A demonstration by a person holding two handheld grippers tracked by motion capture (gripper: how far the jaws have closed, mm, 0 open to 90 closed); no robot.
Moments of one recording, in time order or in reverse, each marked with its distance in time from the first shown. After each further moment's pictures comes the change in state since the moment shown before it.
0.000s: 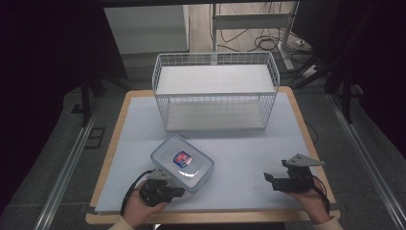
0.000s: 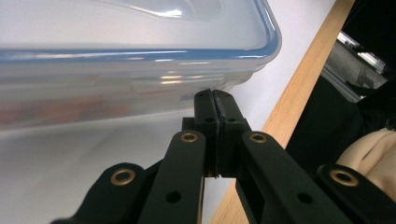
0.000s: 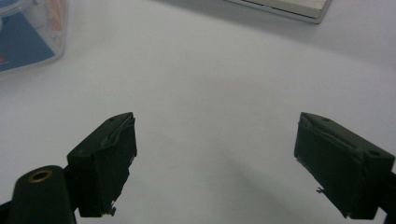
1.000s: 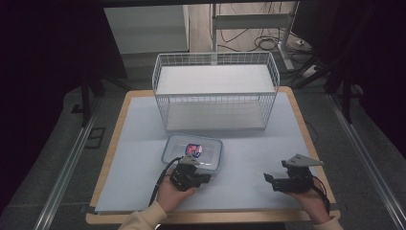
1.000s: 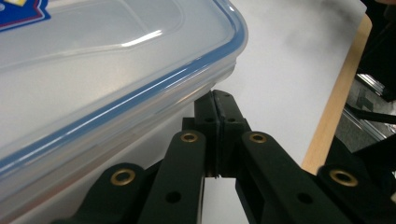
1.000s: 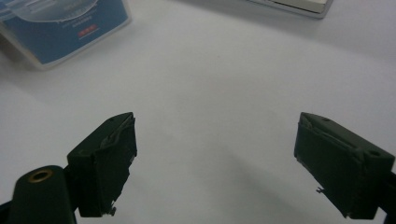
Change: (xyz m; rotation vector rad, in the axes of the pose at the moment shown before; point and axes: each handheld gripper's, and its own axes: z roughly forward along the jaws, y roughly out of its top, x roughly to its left) left arm -0.010 0.061 0.056 -0.047 0.003 -0.041; right arm -0.001 -0.001 0.001 0.017 0.004 -0.007
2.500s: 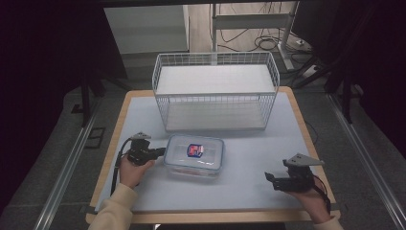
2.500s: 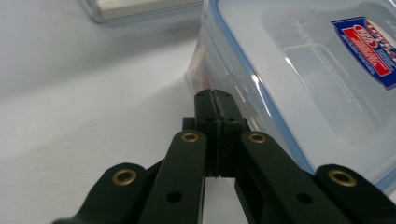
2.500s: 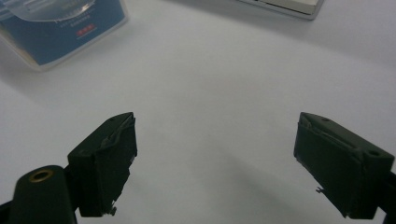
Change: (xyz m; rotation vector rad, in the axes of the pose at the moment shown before) left arm 0.126 -0.022 -0.075 -0.126 0.198 -0.205; right arm -0.002 0.001 0.000 0.000 -0.021 -0.003
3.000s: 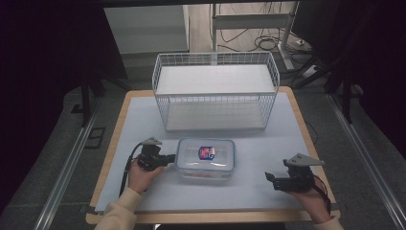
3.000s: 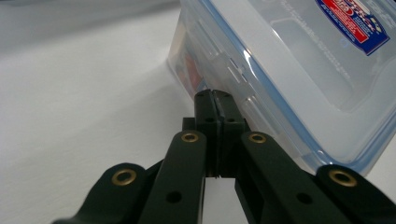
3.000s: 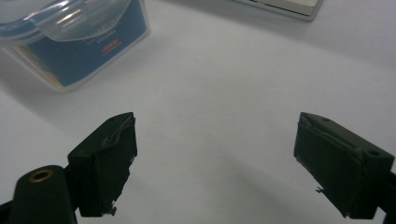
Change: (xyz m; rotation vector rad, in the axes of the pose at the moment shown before) left arm -0.029 -0.004 0.015 0.049 -0.068 0.051; right arm 0.000 0.000 -0.001 -0.003 -0.002 -0.001
